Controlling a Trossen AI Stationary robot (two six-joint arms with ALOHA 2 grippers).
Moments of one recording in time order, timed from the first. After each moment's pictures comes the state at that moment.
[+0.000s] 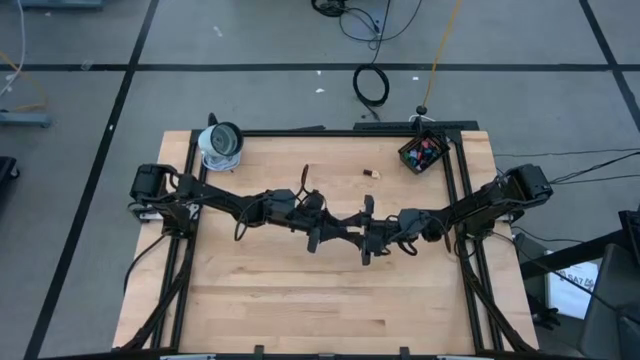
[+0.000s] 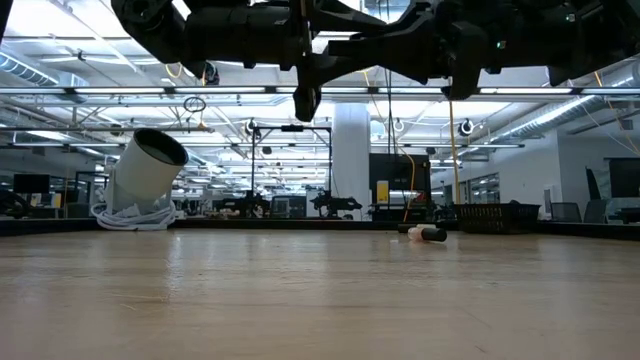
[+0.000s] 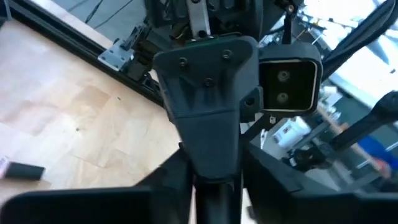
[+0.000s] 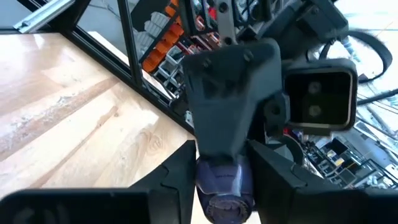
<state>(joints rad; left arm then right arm) -0.07 1.72 0.90 0.76 0.17 -0.64 0.21 1.54 0.54 0.96 0.28 -0.73</state>
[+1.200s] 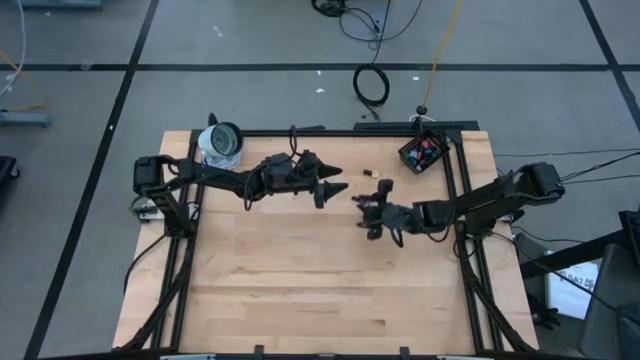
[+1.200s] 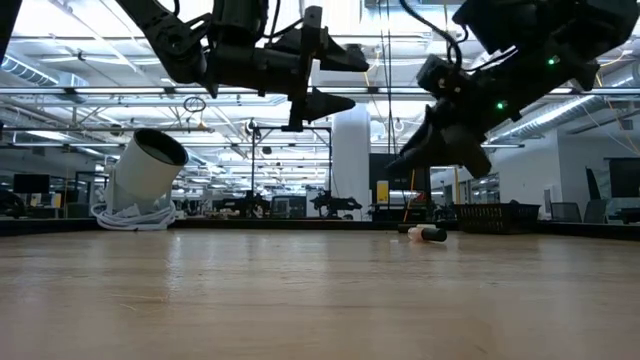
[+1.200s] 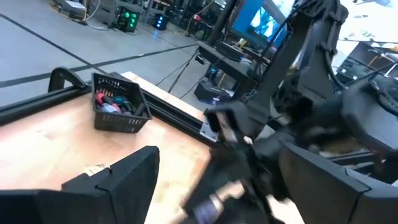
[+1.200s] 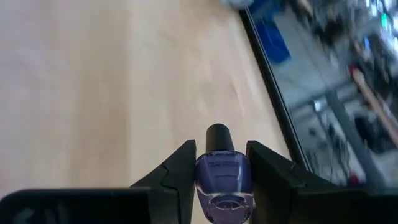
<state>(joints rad) 0.20 1.71 0.90 0.77 0.10 -0.44 0.13 1.41 0.53 0.32 0.63 -0.36</state>
